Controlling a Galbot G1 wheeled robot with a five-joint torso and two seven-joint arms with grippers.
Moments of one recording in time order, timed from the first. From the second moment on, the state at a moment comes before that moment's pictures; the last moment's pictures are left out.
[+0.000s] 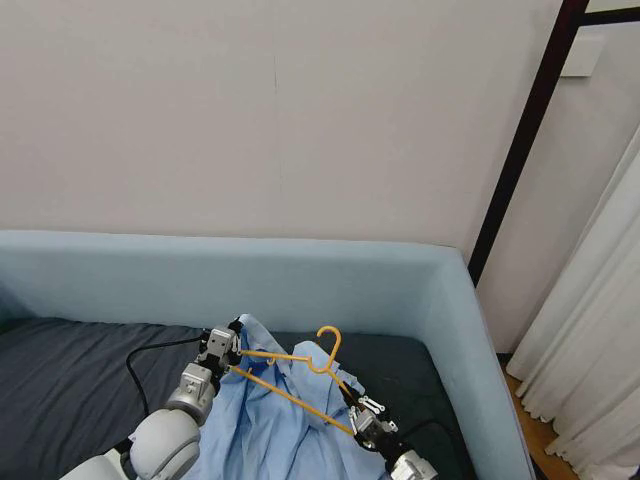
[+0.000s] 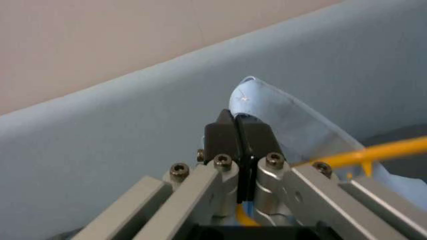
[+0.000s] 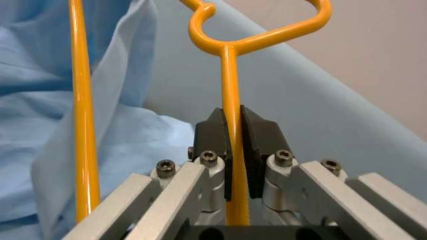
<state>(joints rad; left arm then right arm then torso) 1.00 -0.71 0.04 -1.92 -0.50 0.08 -0.47 -1.01 1.01 -0.22 1.58 -0.12 0.17 0.31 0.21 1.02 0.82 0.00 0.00</state>
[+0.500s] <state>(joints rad) 0.97 -0.73 0.11 -1.94 -0.47 0.10 -0.46 -0.97 1.01 -0.24 1.57 -0.11 0.13 0.38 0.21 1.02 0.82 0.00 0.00</state>
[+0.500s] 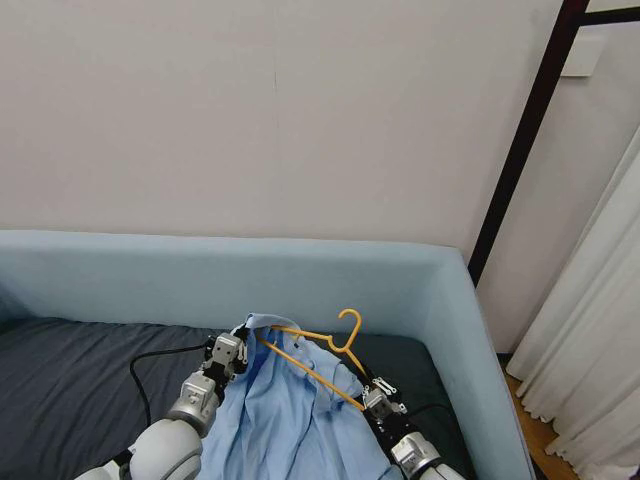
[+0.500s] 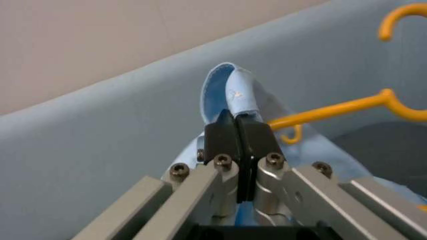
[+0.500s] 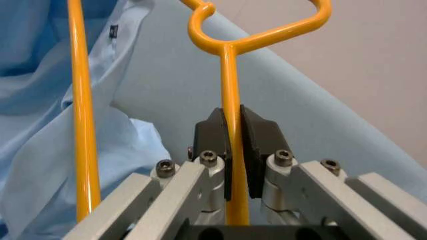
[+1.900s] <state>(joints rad) 1.01 -0.81 0.25 -1.99 -0.35 0.03 -0.44 -0.93 0.98 -0.23 1.58 -0.14 0.14 0.39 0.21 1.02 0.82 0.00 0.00</state>
